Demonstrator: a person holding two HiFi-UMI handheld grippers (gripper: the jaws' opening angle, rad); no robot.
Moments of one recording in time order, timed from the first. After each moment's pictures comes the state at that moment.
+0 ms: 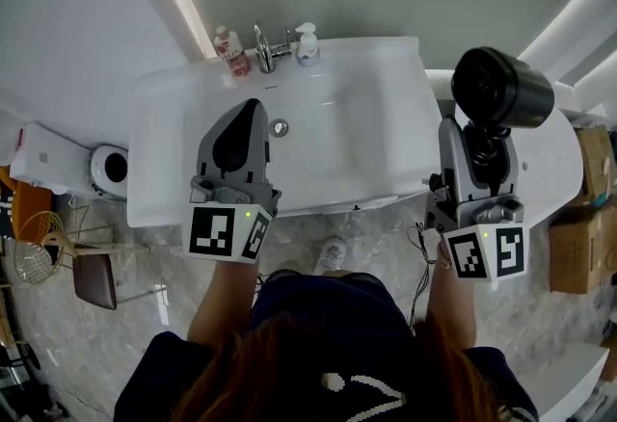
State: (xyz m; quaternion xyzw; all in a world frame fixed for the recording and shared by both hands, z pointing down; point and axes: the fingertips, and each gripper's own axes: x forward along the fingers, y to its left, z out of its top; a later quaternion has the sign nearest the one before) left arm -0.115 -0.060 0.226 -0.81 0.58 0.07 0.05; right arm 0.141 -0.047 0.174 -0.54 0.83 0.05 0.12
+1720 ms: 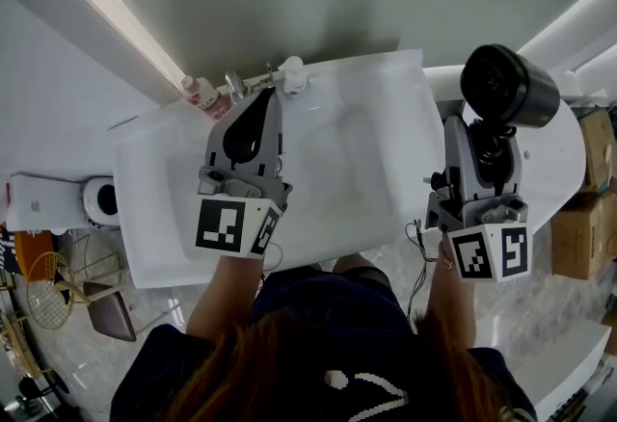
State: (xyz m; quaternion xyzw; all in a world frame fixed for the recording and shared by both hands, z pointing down) left arm -0.095 -0.262 0.250 -0.85 0.52 0.06 0.02; right arm 0.143 -0.221 0.203 -0.59 0.80 0.01 0.10
